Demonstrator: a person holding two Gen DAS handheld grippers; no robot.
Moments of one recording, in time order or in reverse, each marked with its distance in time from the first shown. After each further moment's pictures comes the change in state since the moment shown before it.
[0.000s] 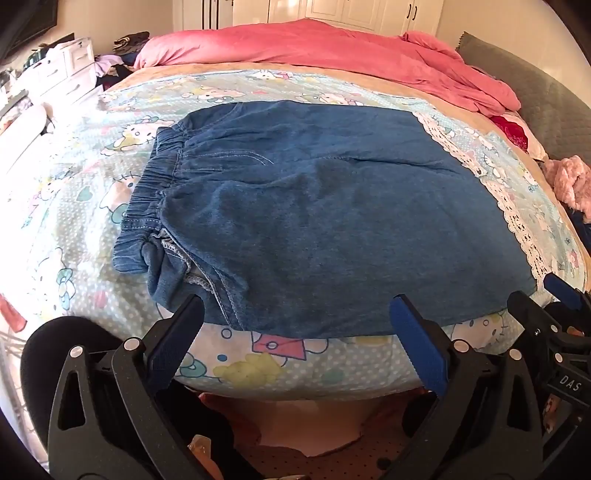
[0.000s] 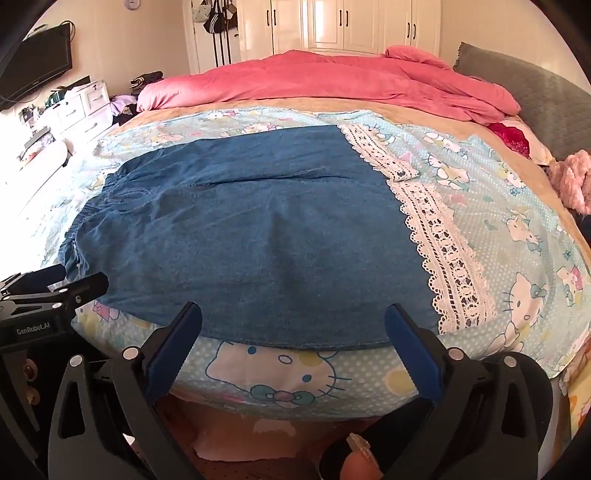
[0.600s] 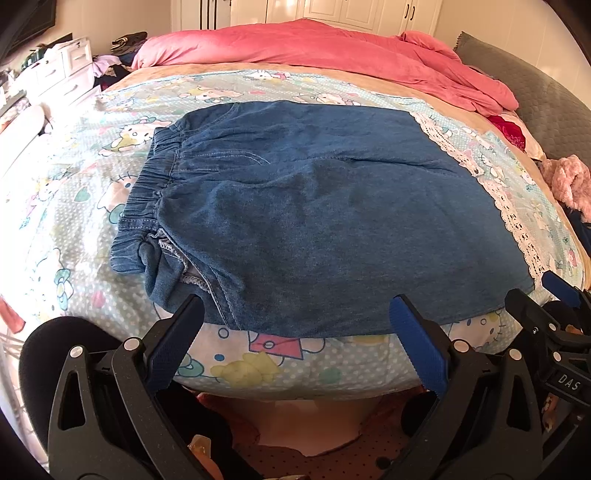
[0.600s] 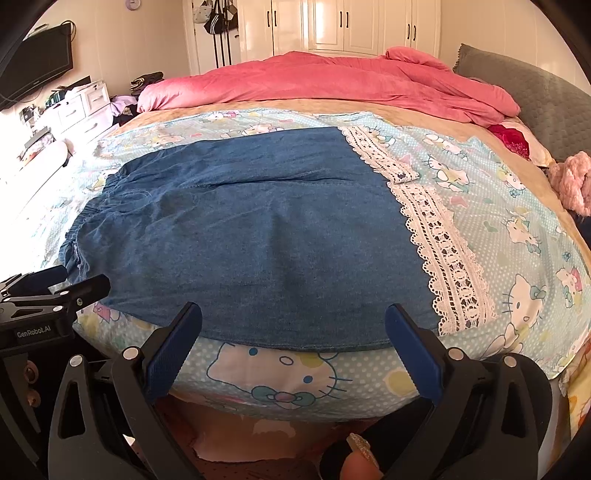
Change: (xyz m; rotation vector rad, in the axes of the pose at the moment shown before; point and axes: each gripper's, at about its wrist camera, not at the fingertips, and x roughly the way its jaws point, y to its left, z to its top) left arm 0.001 -0.002 0.000 0.002 0.001 -0.008; right arm 0.000 0.004 -0.002 -0.005 -0.007 -0.009
